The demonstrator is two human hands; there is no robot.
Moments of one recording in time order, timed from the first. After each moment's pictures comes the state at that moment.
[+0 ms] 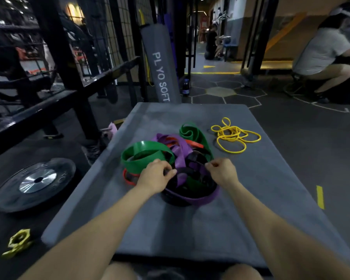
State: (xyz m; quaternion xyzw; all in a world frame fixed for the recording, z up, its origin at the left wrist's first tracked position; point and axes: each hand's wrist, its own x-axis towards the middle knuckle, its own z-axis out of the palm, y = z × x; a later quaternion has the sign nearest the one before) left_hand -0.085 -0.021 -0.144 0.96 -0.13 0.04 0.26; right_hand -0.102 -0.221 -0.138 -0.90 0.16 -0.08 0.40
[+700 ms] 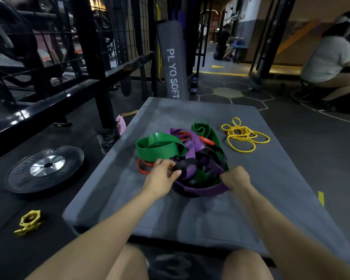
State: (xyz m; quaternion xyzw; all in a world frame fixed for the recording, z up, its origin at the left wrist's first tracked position) left_hand -0.119 0.007 -0.159 0.91 -0.10 0.08 0.41; right_hand -0.126 -0.203 -0.131 -0.87 0.32 0.04 0.38
